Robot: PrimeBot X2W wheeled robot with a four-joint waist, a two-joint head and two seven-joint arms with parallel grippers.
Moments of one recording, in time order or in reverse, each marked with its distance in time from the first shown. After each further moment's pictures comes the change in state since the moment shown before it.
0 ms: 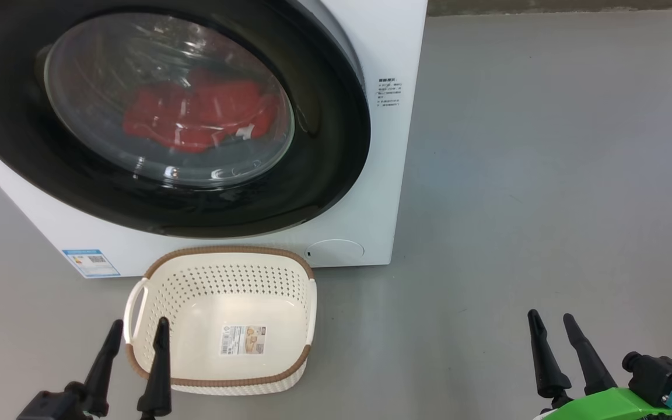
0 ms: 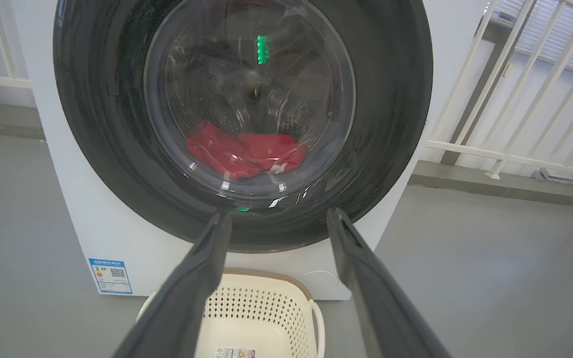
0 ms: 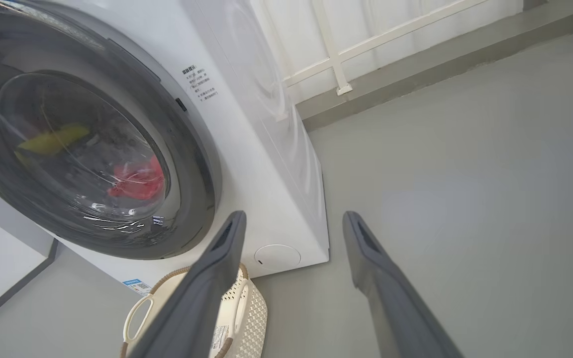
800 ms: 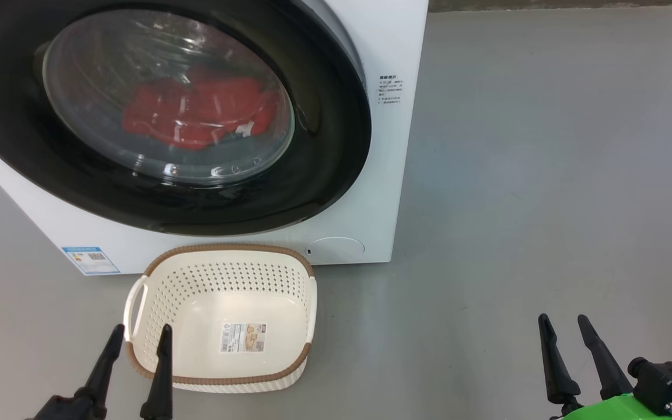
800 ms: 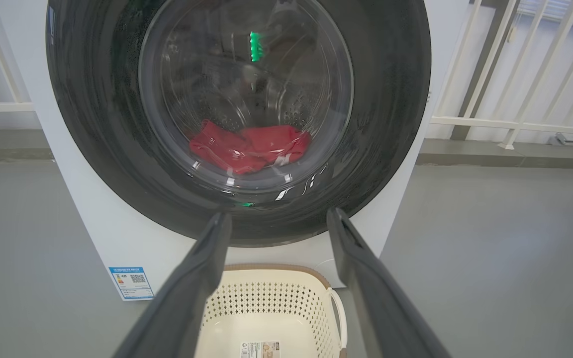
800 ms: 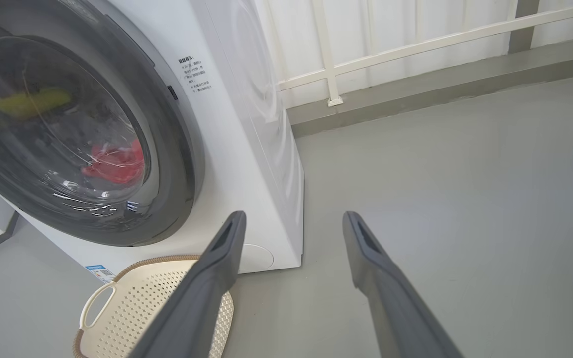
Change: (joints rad) left arm 0.002 0.007 -0.001 0.027 0.118 0.000 -0.036; right arm 0.022 -0.001 -0.043 -0.025 -0.158 0.000 -0.040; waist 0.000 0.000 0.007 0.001
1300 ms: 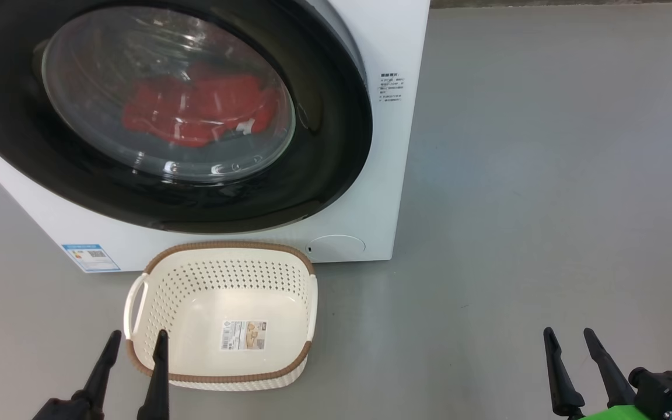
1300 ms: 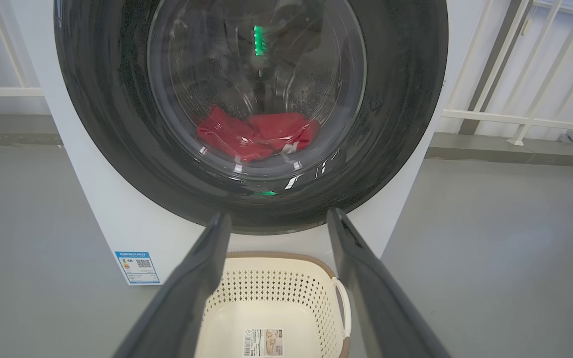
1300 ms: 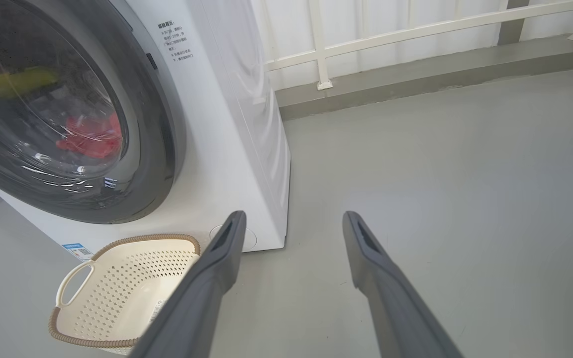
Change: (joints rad) left arm -0.001 -0.001 0.012 0.032 -0.010 0.000 0.000; right arm 0.016 0.000 -0.031 0.030 -0.060 0.000 0.000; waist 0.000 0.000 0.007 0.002
